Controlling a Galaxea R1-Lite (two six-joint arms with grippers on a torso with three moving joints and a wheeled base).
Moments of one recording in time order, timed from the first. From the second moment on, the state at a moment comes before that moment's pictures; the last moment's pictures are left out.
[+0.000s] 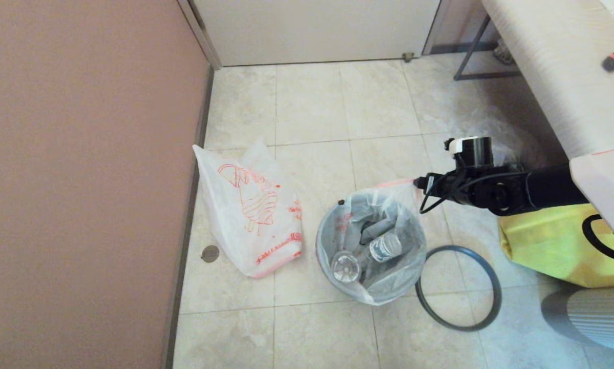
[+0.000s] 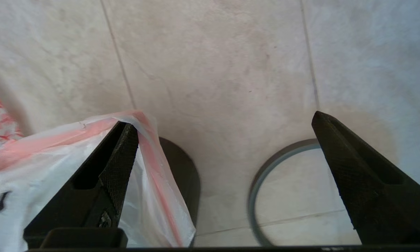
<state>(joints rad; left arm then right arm) 0.00 0.00 -0.01 -0.02 0.00 -0.05 0.20 2.25 -1.63 -0.21 -0.21 0.30</state>
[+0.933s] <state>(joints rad) 0.00 0.00 -0.01 -0.02 0.00 -0.05 0.19 2.21 -1.62 -0.19 0.14 0.53</state>
